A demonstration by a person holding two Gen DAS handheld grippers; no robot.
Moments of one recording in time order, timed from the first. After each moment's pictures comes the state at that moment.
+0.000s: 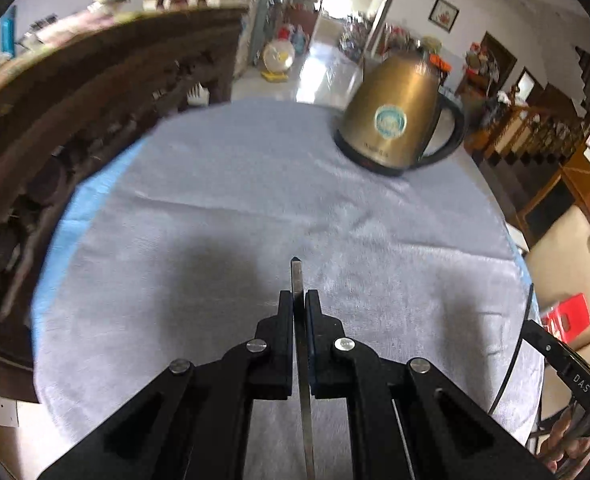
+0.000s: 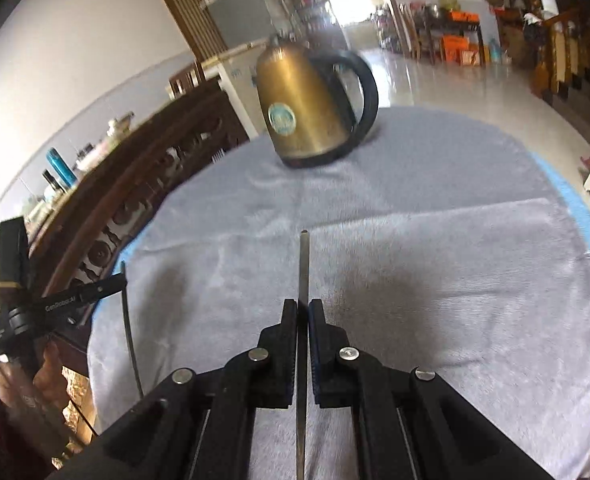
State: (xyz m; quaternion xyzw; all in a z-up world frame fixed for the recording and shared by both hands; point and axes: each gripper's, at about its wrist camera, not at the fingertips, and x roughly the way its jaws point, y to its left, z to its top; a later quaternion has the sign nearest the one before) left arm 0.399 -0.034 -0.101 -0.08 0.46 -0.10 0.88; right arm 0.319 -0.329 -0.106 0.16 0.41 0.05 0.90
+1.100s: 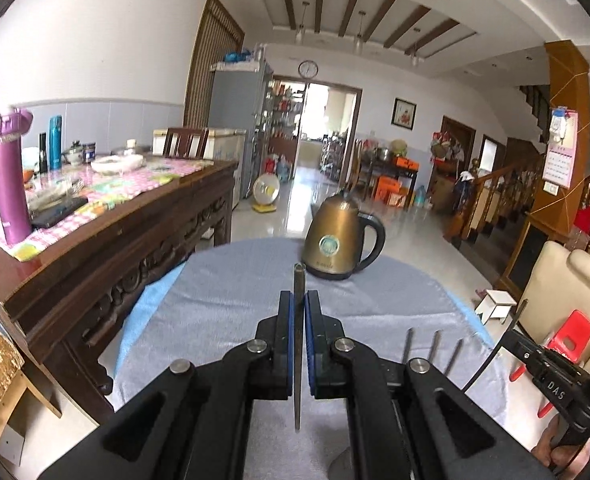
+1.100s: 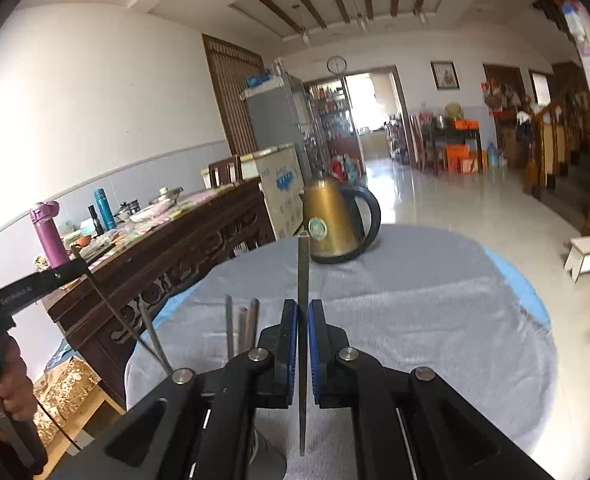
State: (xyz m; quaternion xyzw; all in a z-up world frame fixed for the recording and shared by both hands) left arm 0.195 -0.026 0.040 -0.06 0.22 -0.11 0.97; right arm 0.138 -0.295 0.000 0.10 0.21 0.04 0.97
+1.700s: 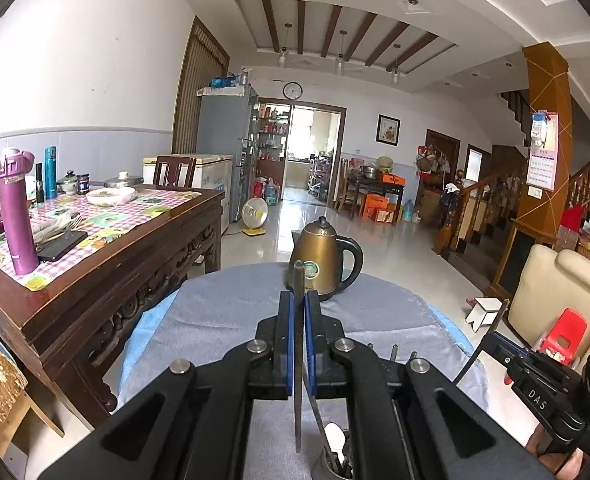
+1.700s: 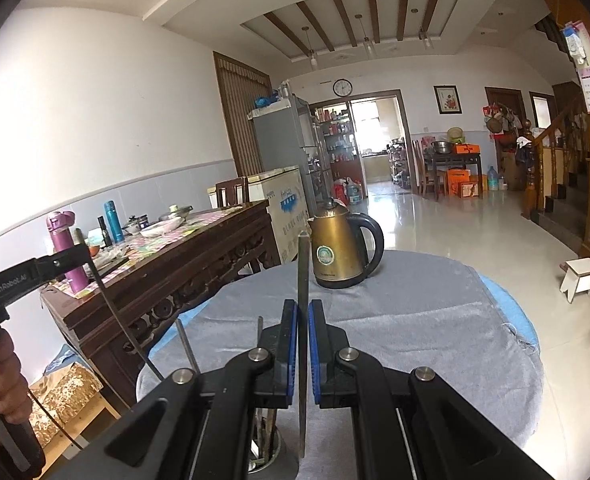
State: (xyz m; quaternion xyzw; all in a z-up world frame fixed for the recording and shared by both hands) left arm 0.153 -0.041 0.077 -0.04 0.19 -0.13 0.97; right arm 0.105 -0.283 0.034 0.09 0.18 0.04 0.98
